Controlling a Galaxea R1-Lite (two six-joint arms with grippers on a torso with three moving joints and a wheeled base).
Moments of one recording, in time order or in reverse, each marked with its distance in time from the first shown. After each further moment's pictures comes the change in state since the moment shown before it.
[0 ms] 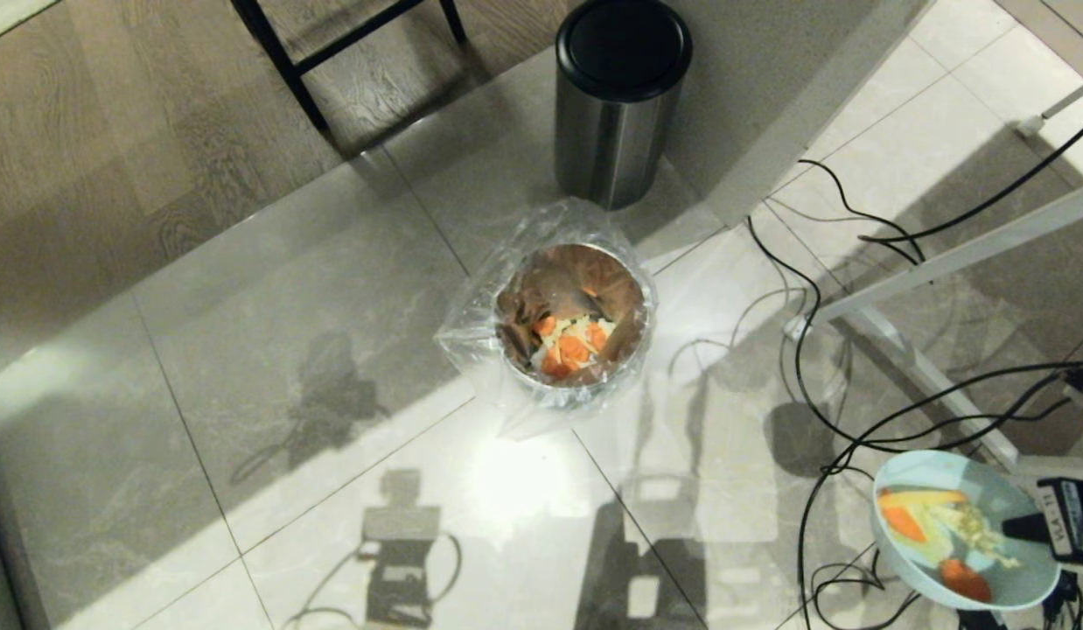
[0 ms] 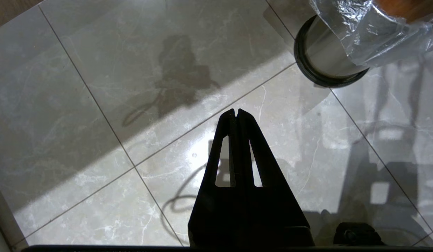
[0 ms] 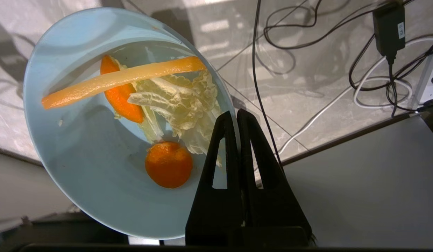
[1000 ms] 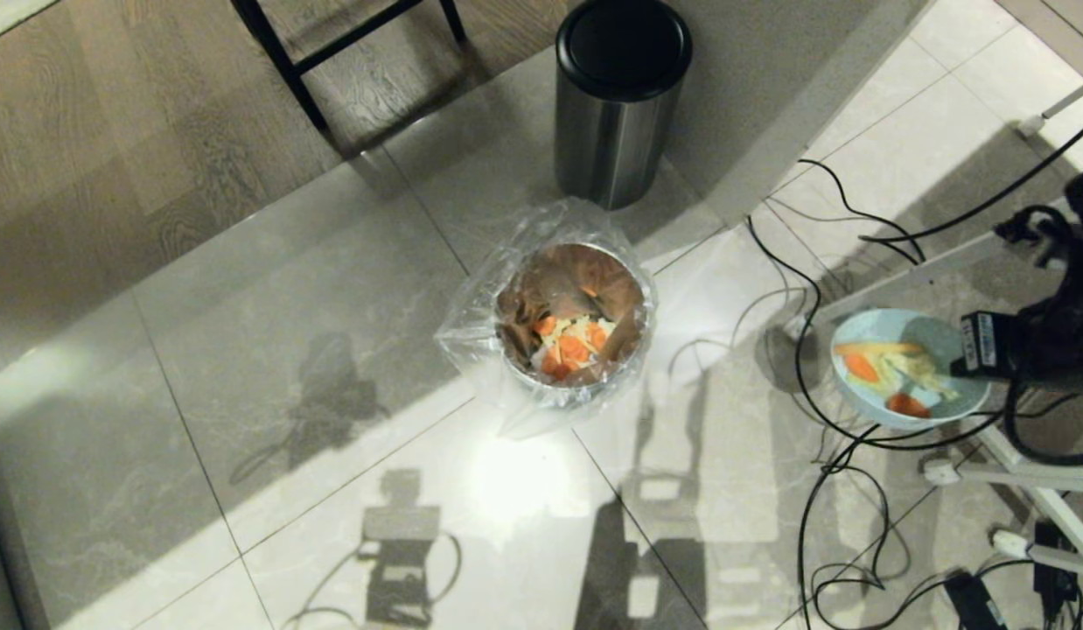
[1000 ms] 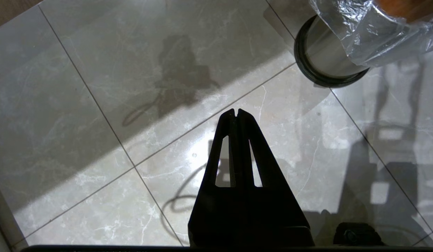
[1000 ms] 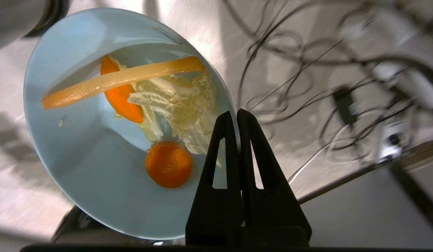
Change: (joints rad) left arm 0.000 0.000 0.000 0.000 0.000 -0.001; right arm 0.063 0.289 -0.451 0.007 -0.177 0.038
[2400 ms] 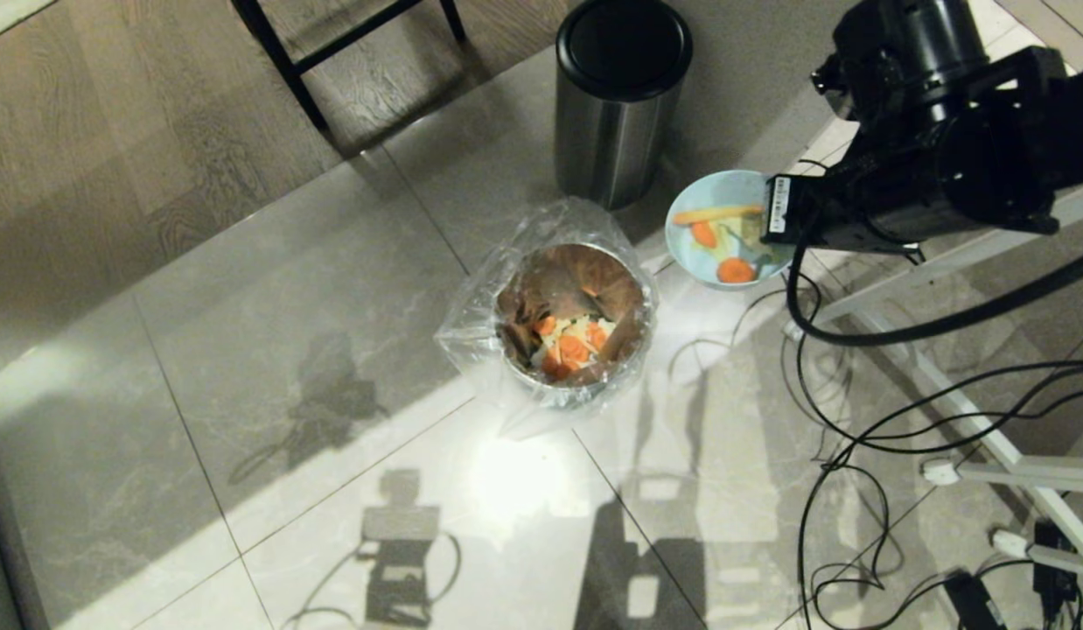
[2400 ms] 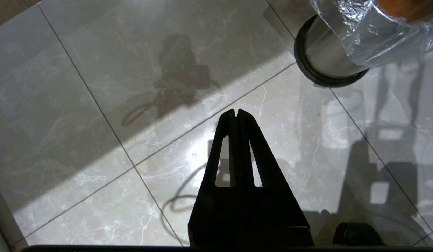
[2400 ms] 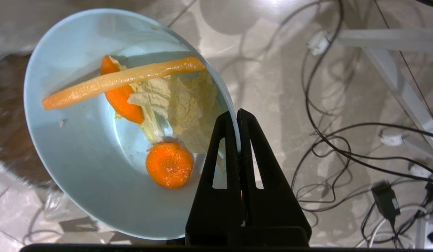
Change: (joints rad) left arm 0.000 0.000 0.000 0.000 0.000 0.000; right arm 0.532 0.251 -0.565 0.057 -0.448 0.178
